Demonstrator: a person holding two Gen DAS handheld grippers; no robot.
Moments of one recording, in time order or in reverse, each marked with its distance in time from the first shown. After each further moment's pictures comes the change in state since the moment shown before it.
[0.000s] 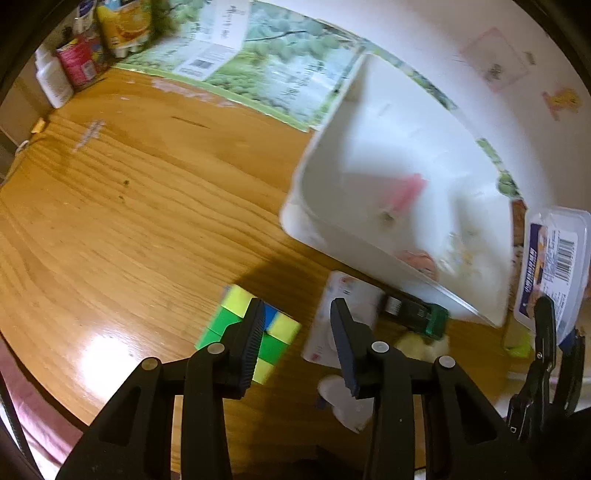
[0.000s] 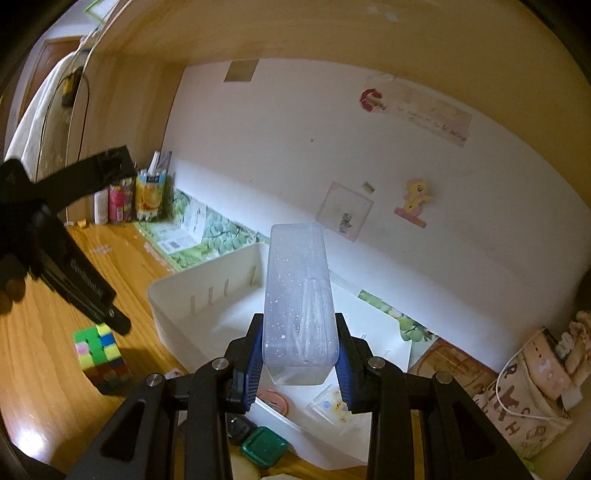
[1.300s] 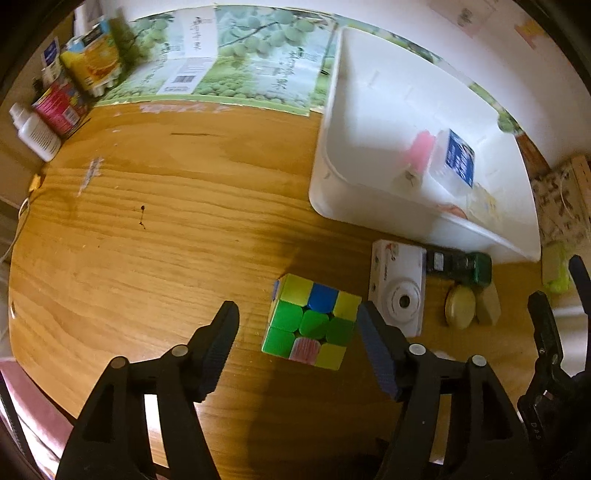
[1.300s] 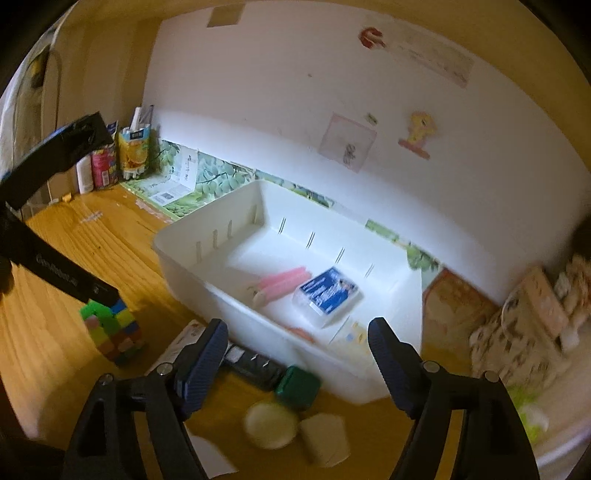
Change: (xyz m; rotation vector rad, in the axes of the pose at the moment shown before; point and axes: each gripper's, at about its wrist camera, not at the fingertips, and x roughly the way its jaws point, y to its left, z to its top) left arm 0.003 0.016 -0.009 0.269 0.031 0.058; right arm -0.006 0.033 -0.006 0.126 0.273 -0.056
